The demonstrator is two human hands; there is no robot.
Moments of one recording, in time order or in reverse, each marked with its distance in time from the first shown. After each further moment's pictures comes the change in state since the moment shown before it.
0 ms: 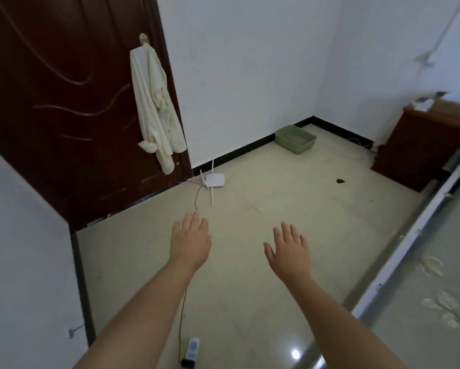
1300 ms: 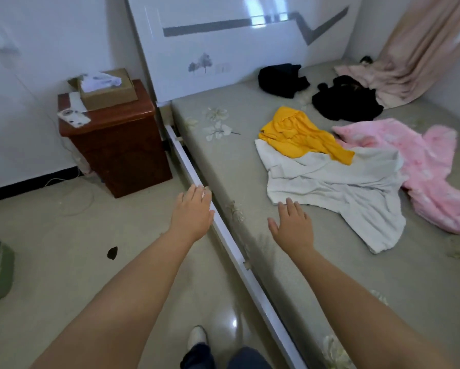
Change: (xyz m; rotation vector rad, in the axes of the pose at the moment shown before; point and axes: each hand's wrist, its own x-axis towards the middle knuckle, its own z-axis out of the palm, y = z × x) left_hand 0.624 0.879 -0.110 0.033 0.041 1.518; right_hand 0.367 0.723 -0.081 0.061 0.109 1.422
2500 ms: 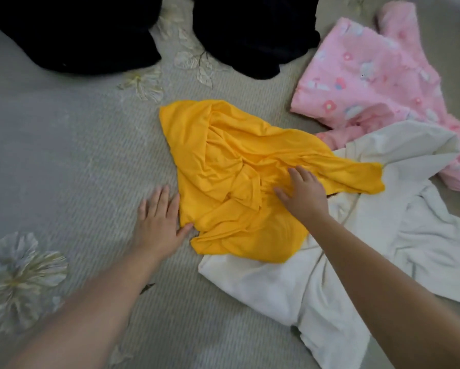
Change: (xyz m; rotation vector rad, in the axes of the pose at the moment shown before) left_hand 0.772 0.057 0.209 0.049 -0.372 0.733; right_hand 0.601 0.194 0.119 0.128 -0.123 0.917
